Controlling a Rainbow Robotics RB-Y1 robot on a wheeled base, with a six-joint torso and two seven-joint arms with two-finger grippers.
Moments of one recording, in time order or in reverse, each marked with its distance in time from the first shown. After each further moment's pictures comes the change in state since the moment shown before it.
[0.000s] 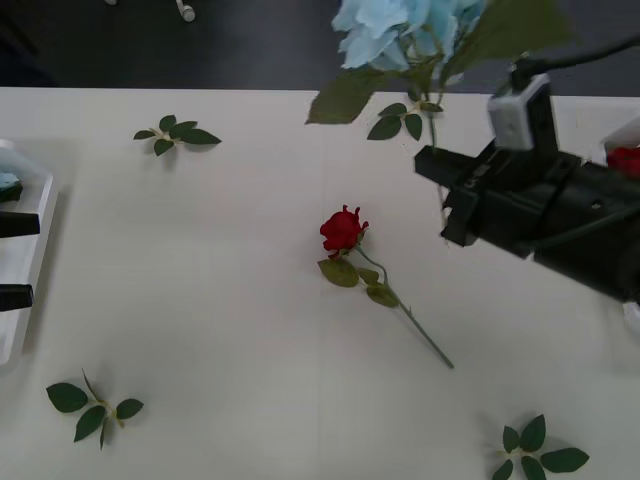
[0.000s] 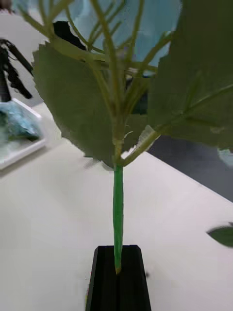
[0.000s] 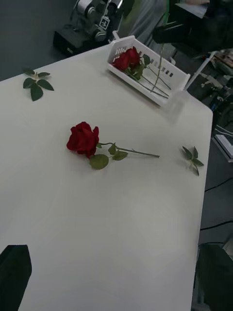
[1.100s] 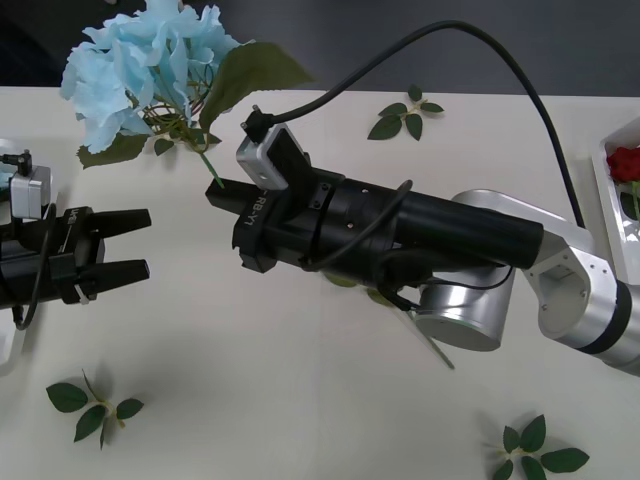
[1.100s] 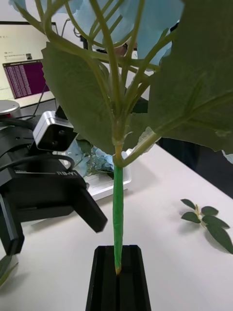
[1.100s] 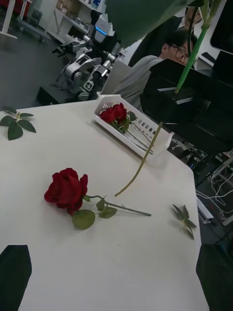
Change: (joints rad) right arm -0.520 0.332 0.554 0.365 0.129 -0.158 0.000; left arm -0.208 -0.306 -0.173 0.316 -0.069 -0.013 -0.154
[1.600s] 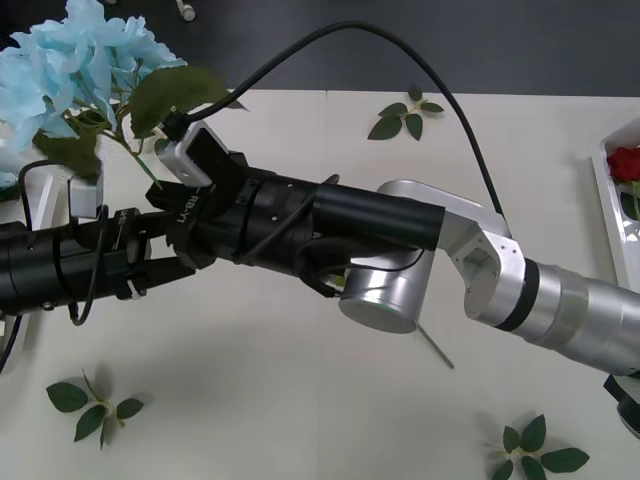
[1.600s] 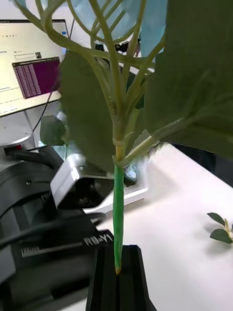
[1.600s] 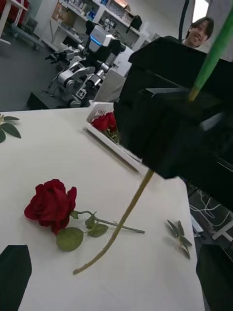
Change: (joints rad) right arm -0.126 0.188 0.071 0.202 0.000 -0.002 -0.002; left arm -0.048 -0.139 -0.023 0.029 -0.083 -0.010 0.000
